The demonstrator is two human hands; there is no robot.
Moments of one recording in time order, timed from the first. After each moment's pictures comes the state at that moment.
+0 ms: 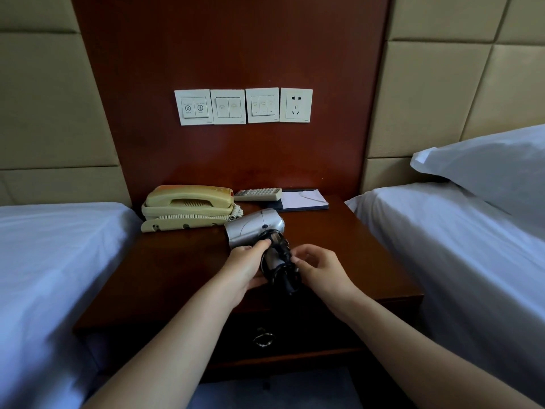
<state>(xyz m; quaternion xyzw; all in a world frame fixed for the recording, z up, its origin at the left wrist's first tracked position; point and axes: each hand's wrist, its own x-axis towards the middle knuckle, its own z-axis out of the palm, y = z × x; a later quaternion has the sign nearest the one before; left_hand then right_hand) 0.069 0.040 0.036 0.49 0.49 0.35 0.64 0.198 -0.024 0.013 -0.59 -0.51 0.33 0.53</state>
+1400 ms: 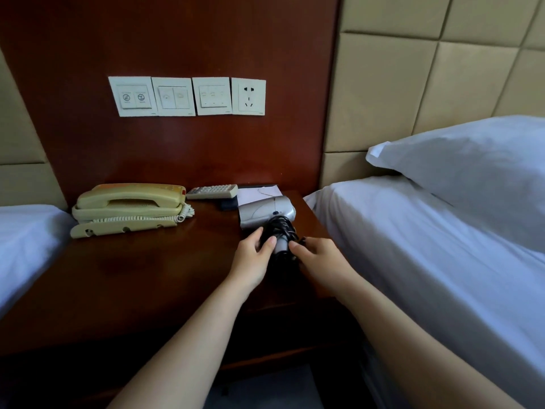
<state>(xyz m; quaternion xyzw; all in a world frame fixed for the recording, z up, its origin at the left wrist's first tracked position) 0.163 0.037 0.011 0.69 0.42 0.36 0.46 0.282 -0.041 0.024 -0.70 -0.49 0.24 0.46</state>
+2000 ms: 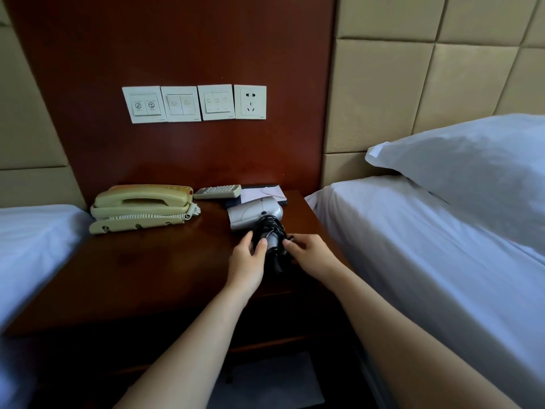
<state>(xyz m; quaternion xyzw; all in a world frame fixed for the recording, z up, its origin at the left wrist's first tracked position) 0.157 0.013 0.004 0.66 0.48 0.40 0.41 0.288 -0.036 0.017 -0.68 -0.56 0.23 0.42</state>
